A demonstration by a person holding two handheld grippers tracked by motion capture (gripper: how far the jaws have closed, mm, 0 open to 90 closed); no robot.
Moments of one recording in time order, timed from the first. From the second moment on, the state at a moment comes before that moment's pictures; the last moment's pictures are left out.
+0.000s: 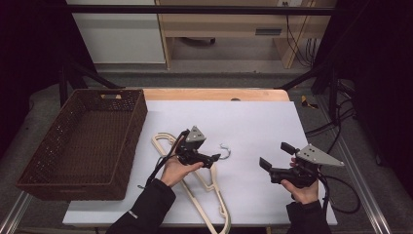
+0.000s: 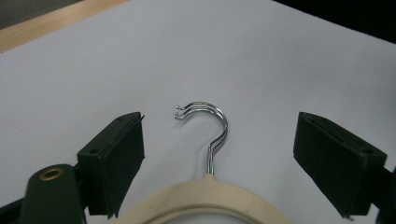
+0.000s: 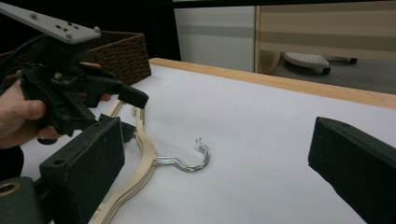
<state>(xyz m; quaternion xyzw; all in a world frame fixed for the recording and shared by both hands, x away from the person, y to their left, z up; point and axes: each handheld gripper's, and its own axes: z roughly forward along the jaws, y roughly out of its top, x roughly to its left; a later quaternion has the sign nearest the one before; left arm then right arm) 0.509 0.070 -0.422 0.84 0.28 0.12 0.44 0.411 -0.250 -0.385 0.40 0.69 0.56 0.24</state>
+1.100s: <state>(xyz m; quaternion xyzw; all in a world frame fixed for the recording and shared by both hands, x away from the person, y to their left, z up) 0.536 0.045 -0.468 0.88 0.30 0.07 0.36 0.410 -0.252 -0.384 0.40 0.69 0.56 0.24</state>
